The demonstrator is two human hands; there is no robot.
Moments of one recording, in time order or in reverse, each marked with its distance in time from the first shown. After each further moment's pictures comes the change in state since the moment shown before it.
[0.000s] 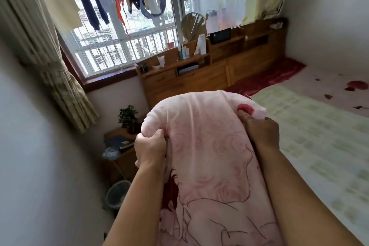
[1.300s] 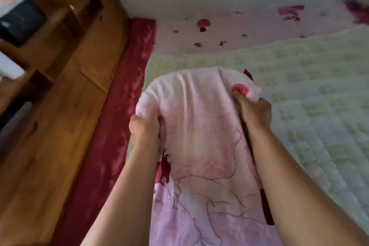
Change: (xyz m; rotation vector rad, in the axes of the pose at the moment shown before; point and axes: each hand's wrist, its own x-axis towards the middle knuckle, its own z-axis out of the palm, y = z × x) left_hand 0.291 0.007 0.534 0.400 -0.923 -0.173; right_hand 0.368 0.007 0.132 0.101 0.964 0.540
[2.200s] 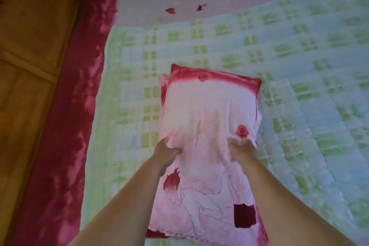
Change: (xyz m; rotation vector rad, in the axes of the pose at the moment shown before) left_hand 0.054 -0.182 0.163 0.771 -0.564 -0.205; right_hand 0.181 0.211 0.014 -0.254 -0.197 0.320
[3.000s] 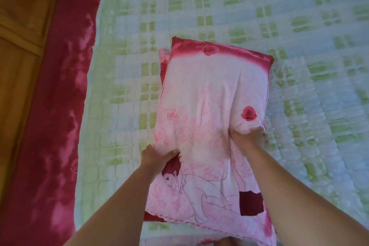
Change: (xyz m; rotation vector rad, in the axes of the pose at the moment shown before) left_hand 0.039 -0.101 -0.005 0.047 0.116 -0.123; right_hand 0.031 0.033 0.024 -0.234 0.148 0.061
